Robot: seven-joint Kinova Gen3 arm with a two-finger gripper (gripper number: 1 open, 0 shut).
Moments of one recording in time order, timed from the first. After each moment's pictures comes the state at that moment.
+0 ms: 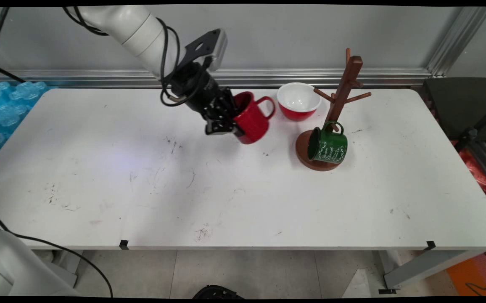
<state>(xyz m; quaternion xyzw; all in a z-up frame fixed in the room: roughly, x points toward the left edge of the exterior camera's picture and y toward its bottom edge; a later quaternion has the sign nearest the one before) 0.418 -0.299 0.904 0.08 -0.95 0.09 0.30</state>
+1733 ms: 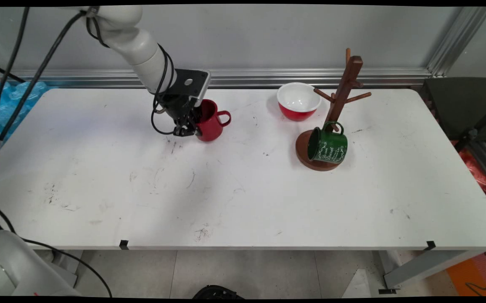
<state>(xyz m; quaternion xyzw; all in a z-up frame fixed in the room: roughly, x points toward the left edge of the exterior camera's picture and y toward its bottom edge) 0.466 -0.342 0.828 0.03 -0.99 0.13 0.09</state>
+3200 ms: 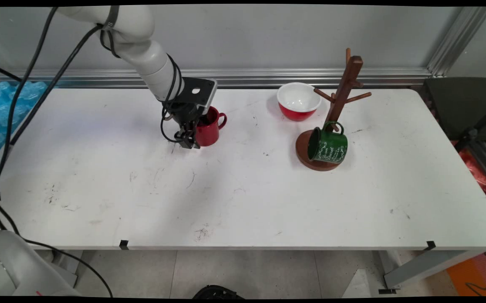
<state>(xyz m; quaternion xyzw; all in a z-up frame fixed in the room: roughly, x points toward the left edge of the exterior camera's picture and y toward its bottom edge) 0.453 -0.347 0.808 0.03 -0.99 0.14 0.08</state>
